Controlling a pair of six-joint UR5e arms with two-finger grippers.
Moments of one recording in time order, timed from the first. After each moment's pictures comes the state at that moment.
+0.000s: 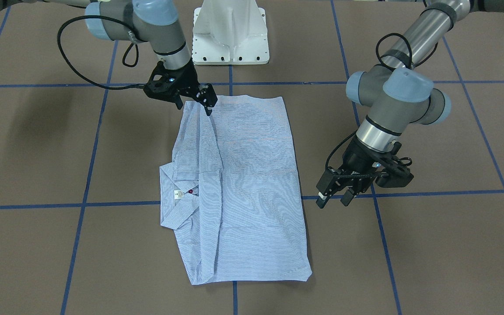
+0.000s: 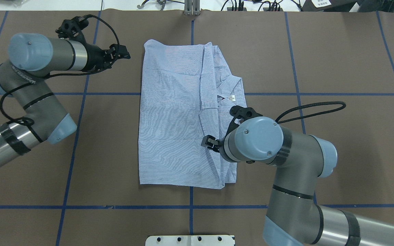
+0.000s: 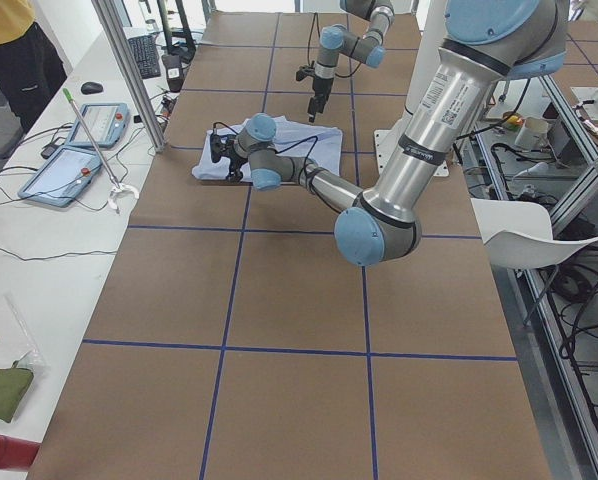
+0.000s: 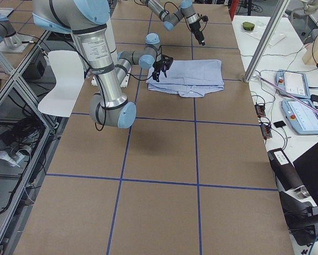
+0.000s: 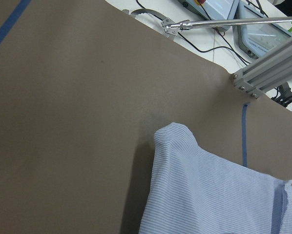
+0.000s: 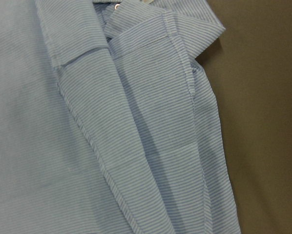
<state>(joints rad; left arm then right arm) -0.82 -2.04 -1.47 -2.45 -1.81 -1.43 0.37 -1.06 1.88 -1.54 1.70 1.62</state>
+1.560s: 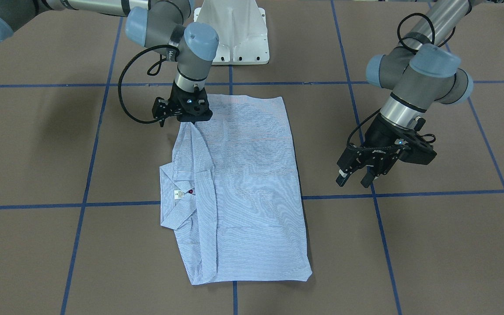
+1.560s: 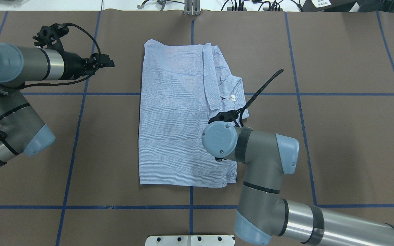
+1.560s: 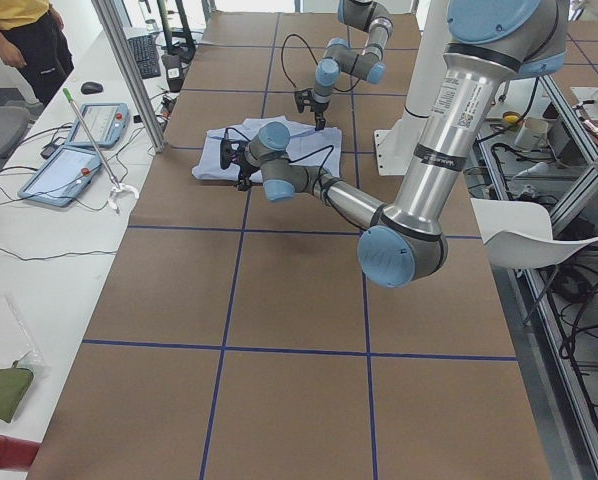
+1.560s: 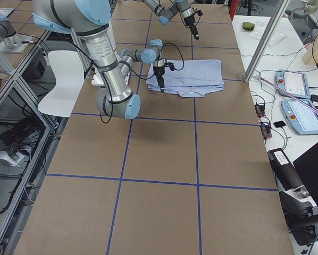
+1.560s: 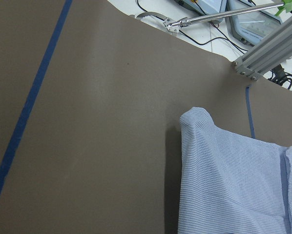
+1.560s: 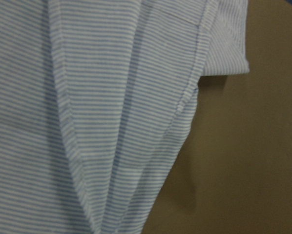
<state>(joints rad) -0.83 -1.94 -1.58 -2.45 -1.82 -1.38 0.38 -0.97 1.74 -1.90 1.60 0.97</state>
